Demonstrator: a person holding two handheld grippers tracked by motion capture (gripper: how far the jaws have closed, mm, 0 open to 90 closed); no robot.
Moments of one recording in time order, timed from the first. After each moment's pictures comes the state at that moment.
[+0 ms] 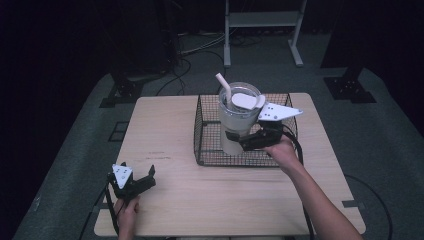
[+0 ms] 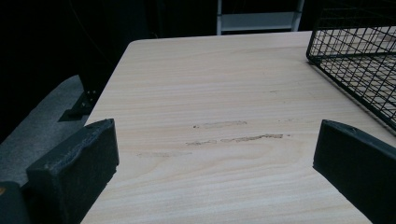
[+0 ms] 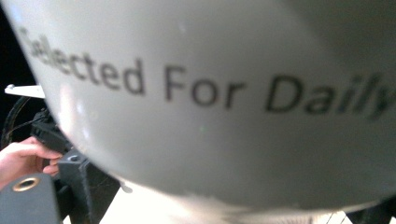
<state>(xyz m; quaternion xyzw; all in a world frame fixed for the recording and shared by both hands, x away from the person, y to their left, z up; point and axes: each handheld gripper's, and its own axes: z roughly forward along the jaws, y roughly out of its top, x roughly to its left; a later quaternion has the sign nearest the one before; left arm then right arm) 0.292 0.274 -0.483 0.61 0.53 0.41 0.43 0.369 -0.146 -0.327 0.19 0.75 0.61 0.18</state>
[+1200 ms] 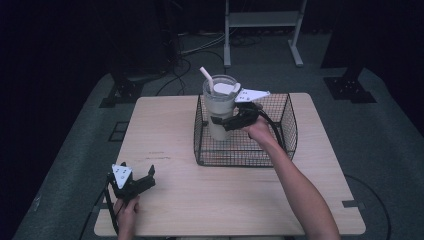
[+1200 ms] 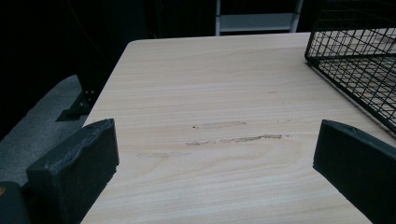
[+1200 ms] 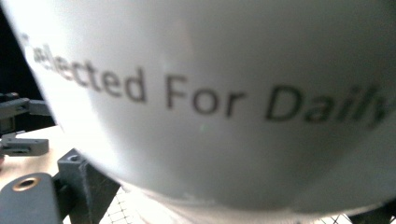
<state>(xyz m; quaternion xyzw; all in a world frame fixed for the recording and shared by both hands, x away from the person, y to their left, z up) 0.292 0.275 -0.483 0.61 0.53 0.40 0.43 0.468 -0.106 -0.366 0.20 0.77 0.59 0.15</state>
